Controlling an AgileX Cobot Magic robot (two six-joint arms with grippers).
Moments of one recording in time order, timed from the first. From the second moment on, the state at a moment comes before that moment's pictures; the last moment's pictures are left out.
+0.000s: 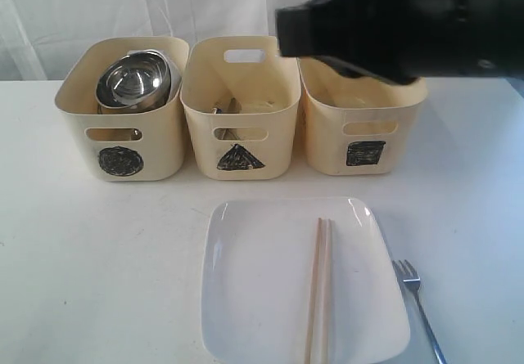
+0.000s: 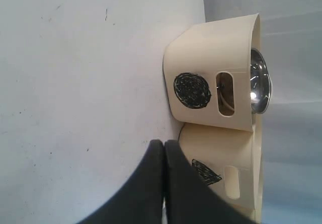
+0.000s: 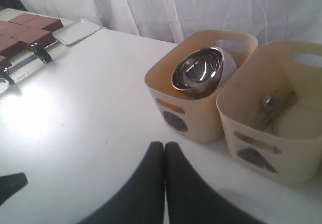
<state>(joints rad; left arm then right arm) -0.12 0.01 0.03 0.00 0.40 -1.46 0.66 1.04 -0.99 0.46 0.40 -0.22</state>
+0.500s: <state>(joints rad) -0.12 0.01 0.03 0.00 0.40 -1.46 0.66 0.97 -0.89 -0.13 0.93 0.39</state>
